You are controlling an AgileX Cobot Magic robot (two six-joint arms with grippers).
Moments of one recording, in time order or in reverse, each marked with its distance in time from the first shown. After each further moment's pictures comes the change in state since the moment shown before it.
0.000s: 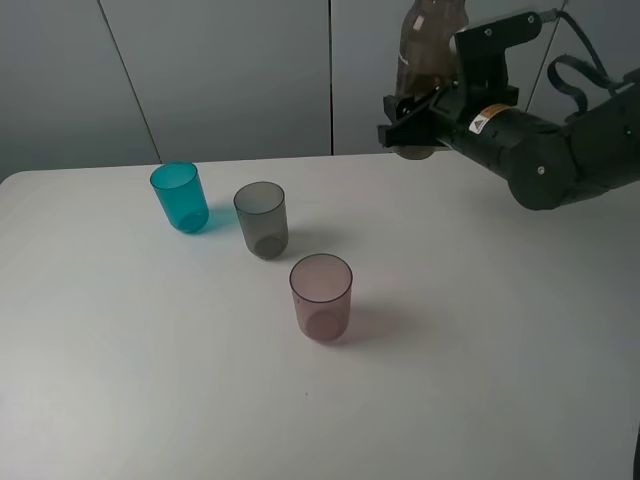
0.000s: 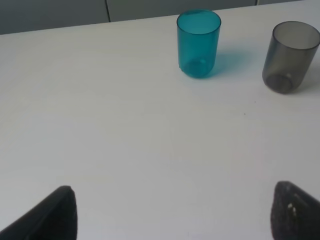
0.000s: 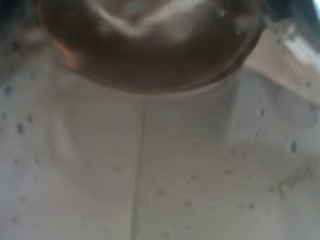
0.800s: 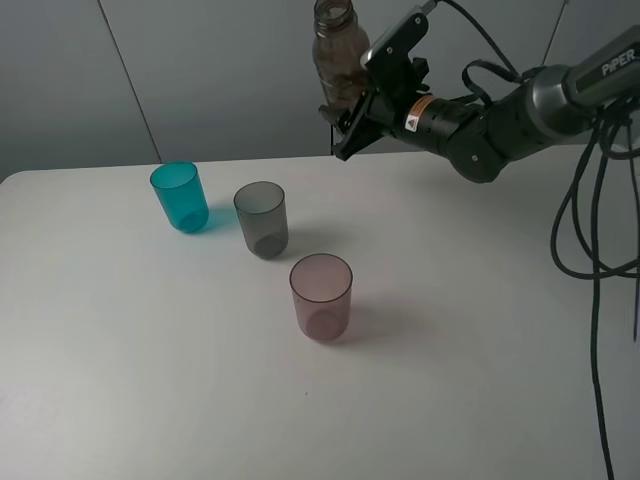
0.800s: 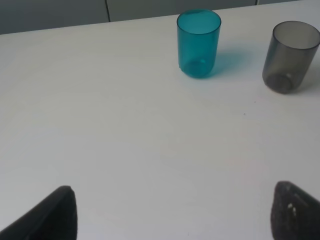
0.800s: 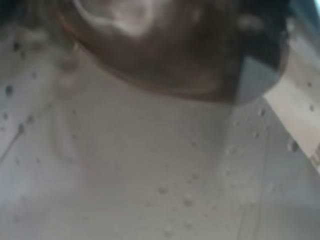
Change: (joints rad) left arm 0.000 0.000 0.000 0.000 0.000 0.000; right arm -0.025 0.310 -0.368 -0.445 -0.011 -0.043
